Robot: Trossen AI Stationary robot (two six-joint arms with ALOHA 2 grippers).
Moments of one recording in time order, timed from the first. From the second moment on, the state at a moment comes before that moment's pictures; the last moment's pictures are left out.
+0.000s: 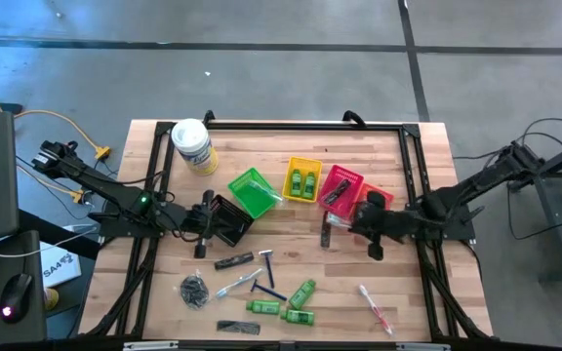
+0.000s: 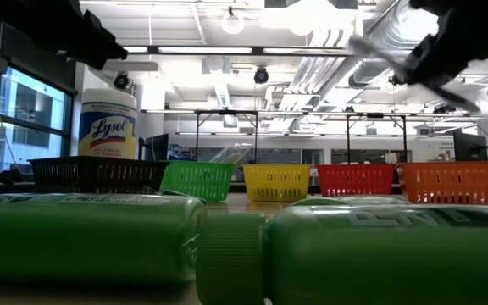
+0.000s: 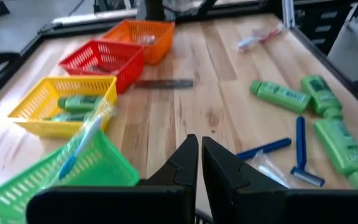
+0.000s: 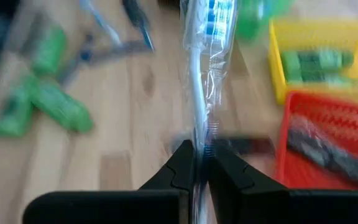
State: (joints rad) left arm -0.43 0.83 0.47 0.00 -0.38 -0.08; right arm 0.44 0.93 0.59 -0.40 0.36 0.44
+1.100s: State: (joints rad) left arm -0.34 1.30 0.95 -0.06 -0.48 0.24; right arm 0.25 1.68 1.46 -0.78 0.15 0.20
